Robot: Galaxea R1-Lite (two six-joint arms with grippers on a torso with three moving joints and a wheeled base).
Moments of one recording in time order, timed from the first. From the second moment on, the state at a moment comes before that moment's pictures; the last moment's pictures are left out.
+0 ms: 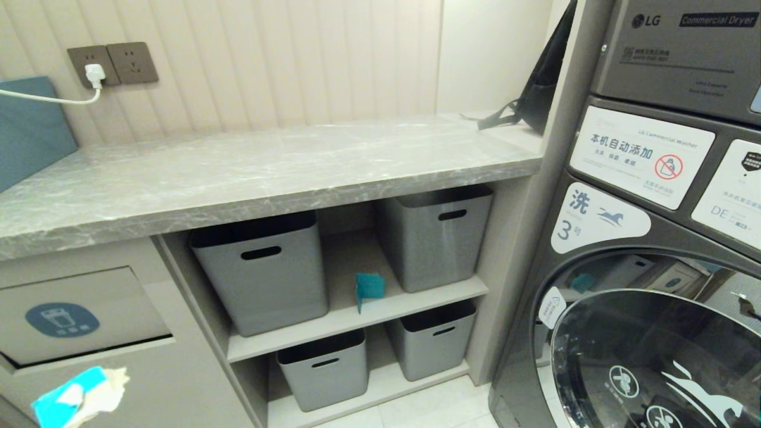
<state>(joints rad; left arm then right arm) -0.01 0.02 -0.01 -0.04 -0.04 0.09 0.00 0.00 0.00 0.00 0.00 -0.01</state>
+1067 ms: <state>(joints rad) -0.01 0.00 0.00 0.00 0.00 0.05 0.00 0.00 0.00 0.00 0.00 -0.01</state>
